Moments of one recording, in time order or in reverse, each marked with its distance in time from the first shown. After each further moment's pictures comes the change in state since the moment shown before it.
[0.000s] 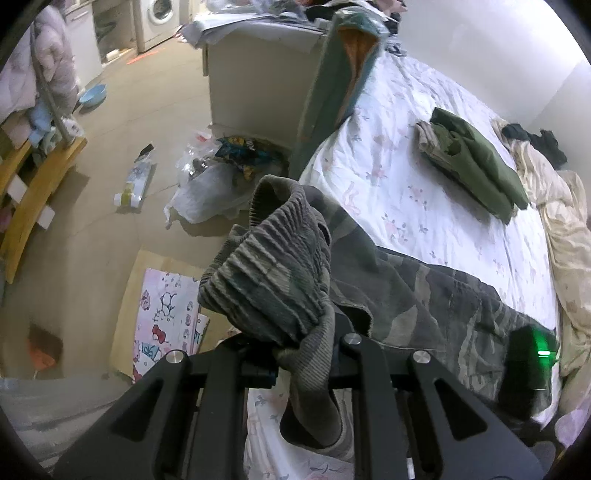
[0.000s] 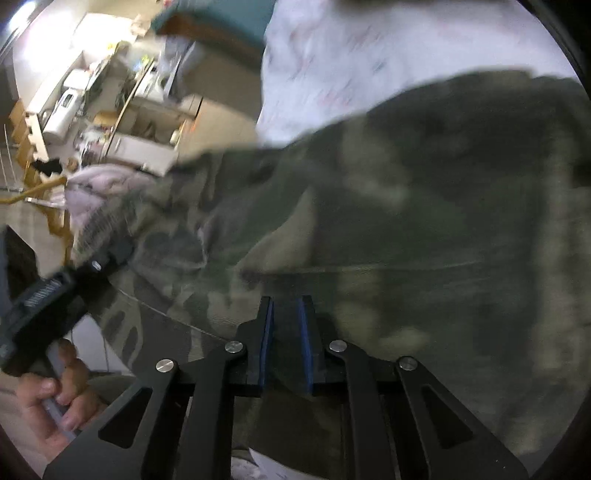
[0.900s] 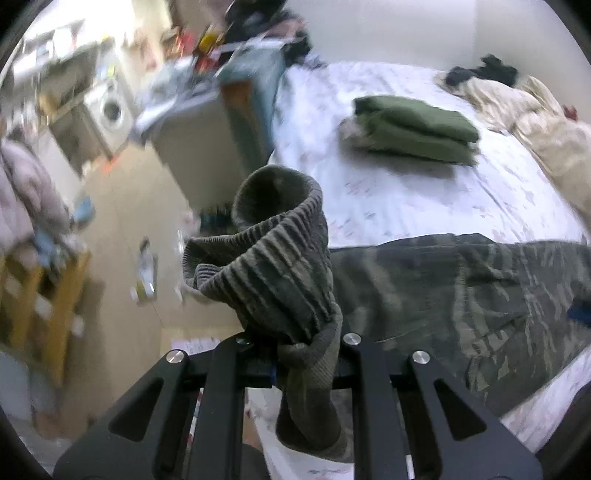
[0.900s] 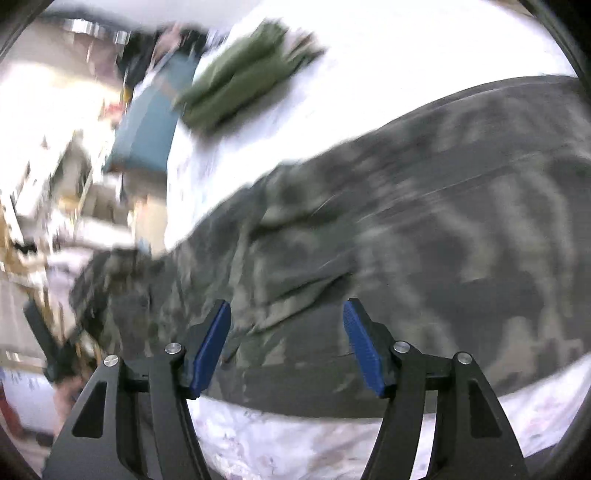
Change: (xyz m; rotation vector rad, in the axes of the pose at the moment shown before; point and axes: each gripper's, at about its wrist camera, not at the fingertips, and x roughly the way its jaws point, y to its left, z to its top) left arm -0.035 -0.123 -0.054 0.405 -0.205 0.127; right arm -0.274 -0.176 -0.067 0.232 -0.349 -0.144
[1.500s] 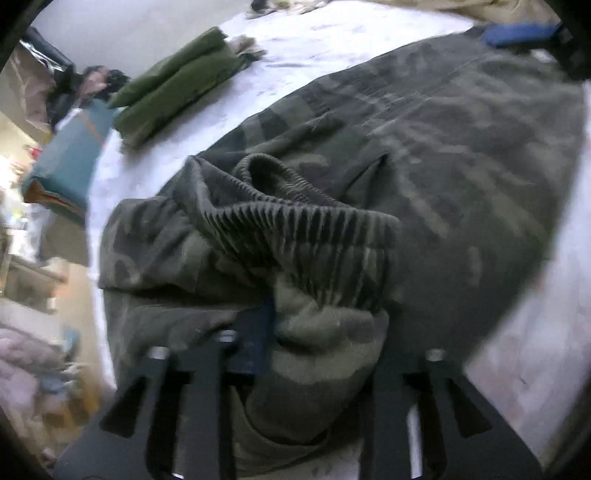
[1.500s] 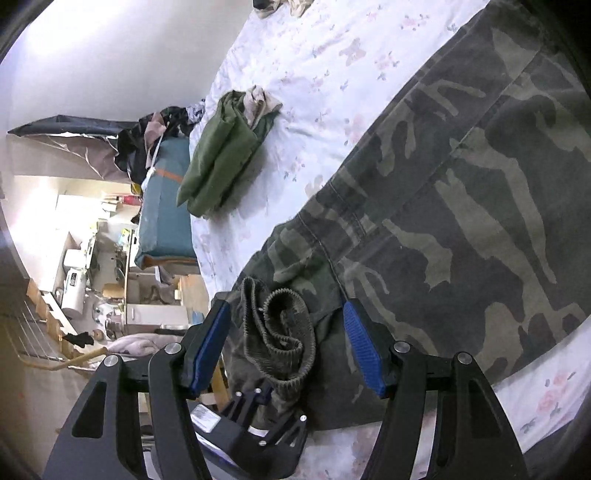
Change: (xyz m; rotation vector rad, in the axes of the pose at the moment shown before) left arm 0.057 -0.257 -0.099 0.603 0.126 -0.162; right arm -0.041 -0.046 0.015 0.263 -0.111 0.178
